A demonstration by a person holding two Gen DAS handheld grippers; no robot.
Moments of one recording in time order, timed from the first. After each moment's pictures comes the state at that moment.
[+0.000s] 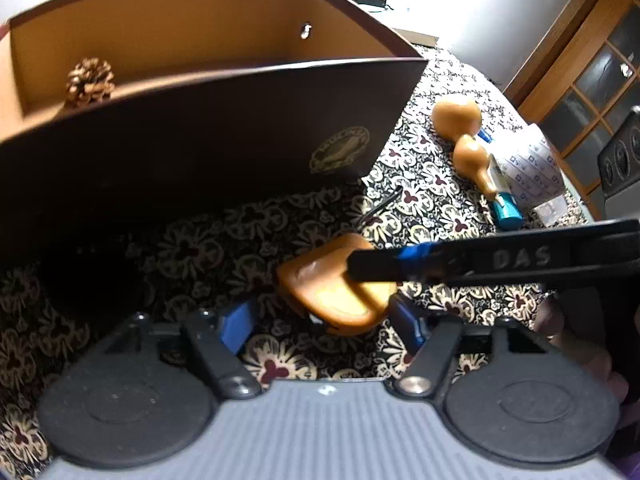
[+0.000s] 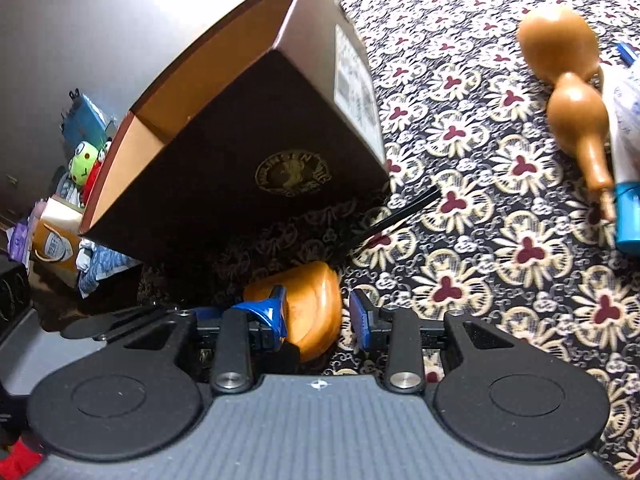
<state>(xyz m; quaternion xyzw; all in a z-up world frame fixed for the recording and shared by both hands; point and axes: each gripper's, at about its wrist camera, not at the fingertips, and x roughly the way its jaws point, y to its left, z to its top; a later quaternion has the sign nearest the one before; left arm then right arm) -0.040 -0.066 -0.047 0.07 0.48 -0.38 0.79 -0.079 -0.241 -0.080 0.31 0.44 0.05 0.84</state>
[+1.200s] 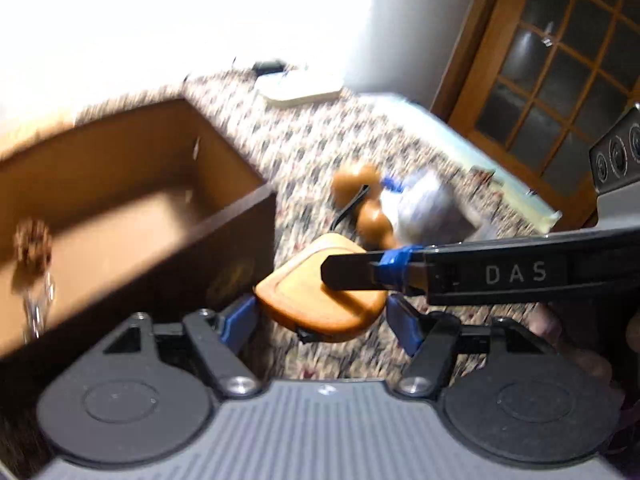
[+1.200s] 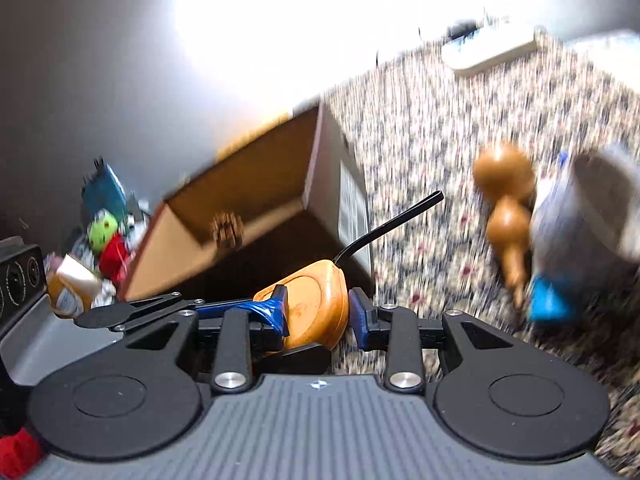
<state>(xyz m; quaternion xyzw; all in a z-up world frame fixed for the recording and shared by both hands) -0.063 -0.108 0.016 0.12 0.36 -0.48 0.79 -0.135 -0.275 -0.011 0.30 0.29 0.00 0.91</state>
